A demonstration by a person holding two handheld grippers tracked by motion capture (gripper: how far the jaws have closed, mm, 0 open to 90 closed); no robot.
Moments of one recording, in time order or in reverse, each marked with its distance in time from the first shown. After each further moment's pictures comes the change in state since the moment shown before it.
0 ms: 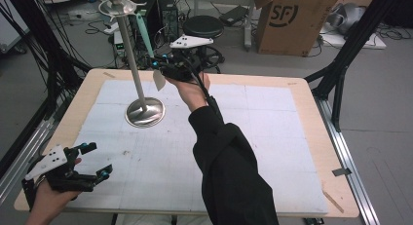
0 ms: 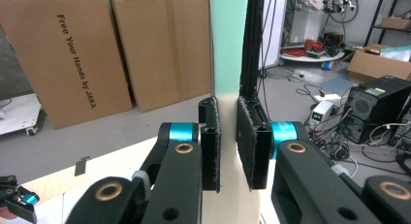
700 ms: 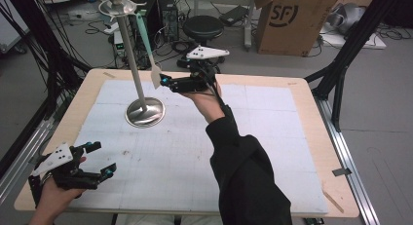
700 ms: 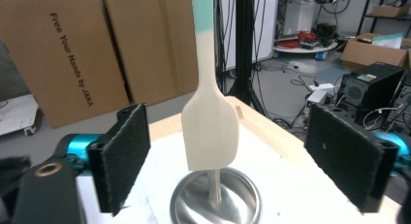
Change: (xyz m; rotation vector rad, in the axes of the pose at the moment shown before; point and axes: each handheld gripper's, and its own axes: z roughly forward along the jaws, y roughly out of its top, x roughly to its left) left arm 0.003 -0.004 0.013 0.007 -0.019 -0.011; right arm -0.008 -0.026 -0.033 0.014 -0.022 0.034
